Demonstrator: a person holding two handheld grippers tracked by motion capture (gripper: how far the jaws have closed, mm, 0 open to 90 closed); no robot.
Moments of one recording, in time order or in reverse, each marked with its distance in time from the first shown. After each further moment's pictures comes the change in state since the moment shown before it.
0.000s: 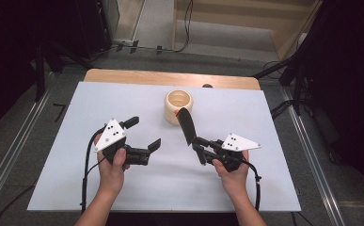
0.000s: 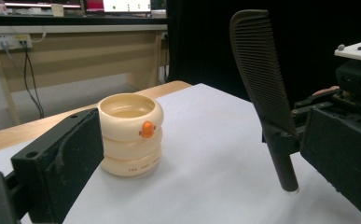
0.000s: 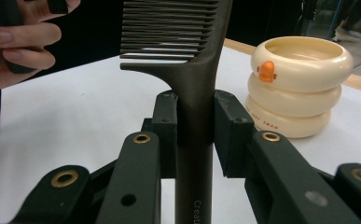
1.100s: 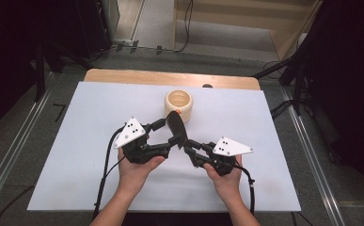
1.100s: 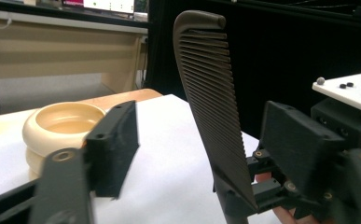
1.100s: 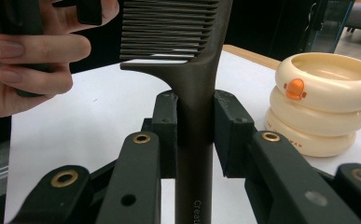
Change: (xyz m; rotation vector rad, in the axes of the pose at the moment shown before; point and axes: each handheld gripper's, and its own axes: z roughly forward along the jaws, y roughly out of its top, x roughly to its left) left arm -0.033 0.011 0.033 -0.022 -0.073 -0.133; right arm 0.026 0.008 0.011 -0.015 0.005 -0.043
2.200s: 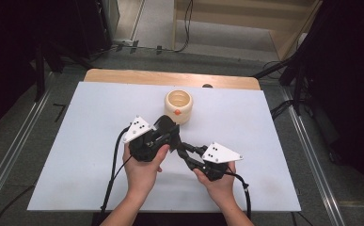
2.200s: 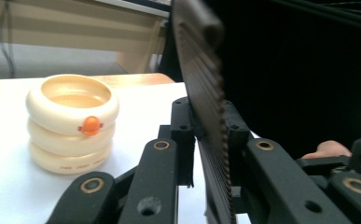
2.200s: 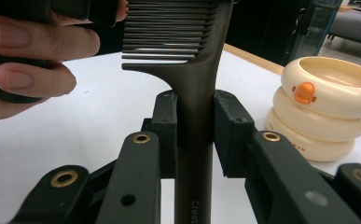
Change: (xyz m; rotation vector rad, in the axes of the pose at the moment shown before) left arm -0.005 -0.003 0.014 0.046 0.075 -0.126; right arm 0.023 -0.002 0.013 0.022 -0.068 -0.068
